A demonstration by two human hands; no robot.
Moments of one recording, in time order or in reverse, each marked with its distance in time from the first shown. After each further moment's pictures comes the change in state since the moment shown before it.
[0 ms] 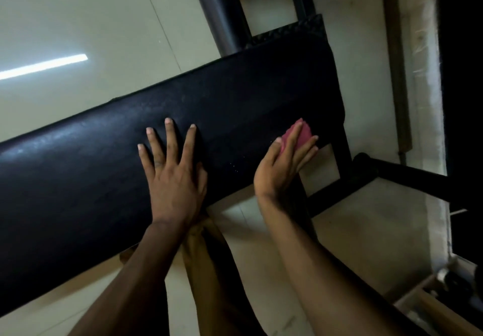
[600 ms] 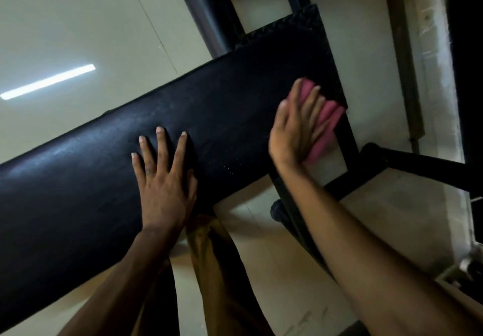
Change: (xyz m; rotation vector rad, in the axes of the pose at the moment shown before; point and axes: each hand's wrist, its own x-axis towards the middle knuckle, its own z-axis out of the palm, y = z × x) left_hand 0.001 -0.005 -0.007 0.046 -0.047 0.033; right_hand 0.084 -0.016 -0.016 -0.316 -0.032 -0.193
